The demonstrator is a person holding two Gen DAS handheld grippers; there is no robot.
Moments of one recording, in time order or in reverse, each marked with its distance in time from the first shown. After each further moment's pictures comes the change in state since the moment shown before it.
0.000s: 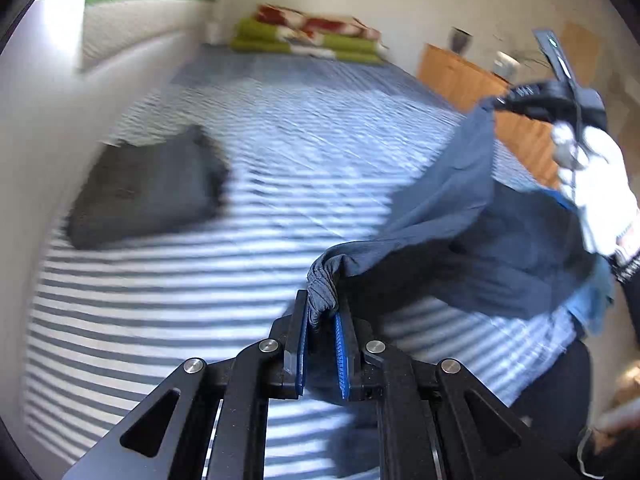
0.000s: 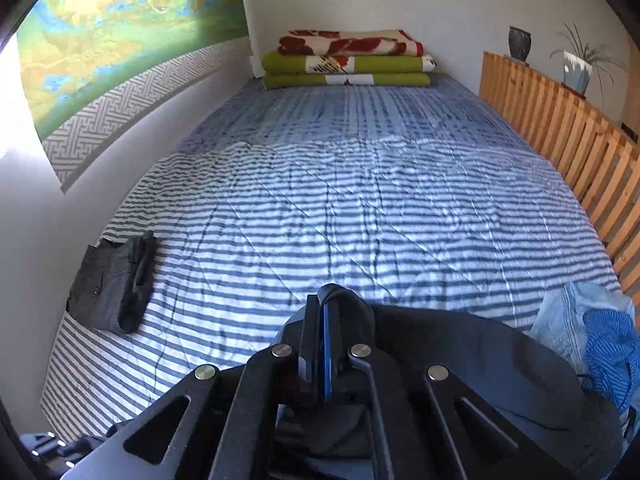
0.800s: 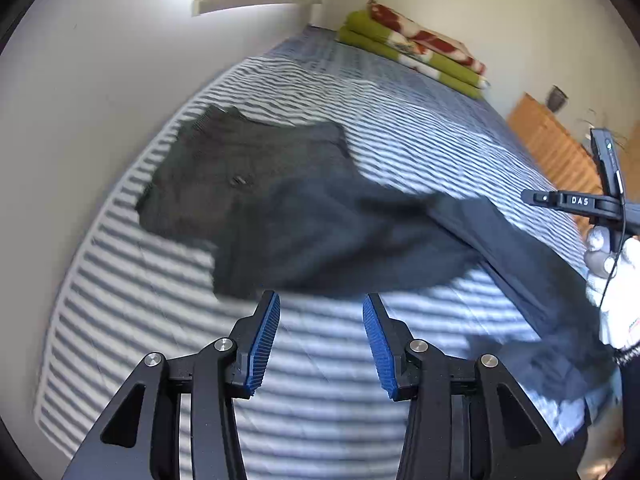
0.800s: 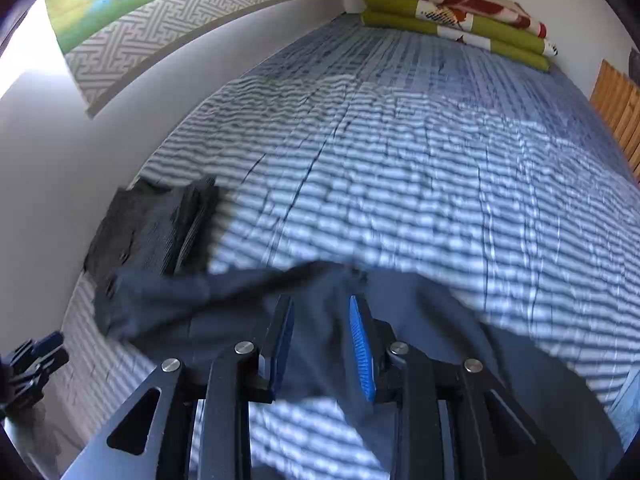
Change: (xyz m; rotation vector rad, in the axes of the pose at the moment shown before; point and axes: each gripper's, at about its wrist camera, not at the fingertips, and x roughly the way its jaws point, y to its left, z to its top) left arm 0.029 0.138 0.027 -0.277 0.030 0.102; right arm 0.116 0.092 0.007 -0.184 0.252 0.223
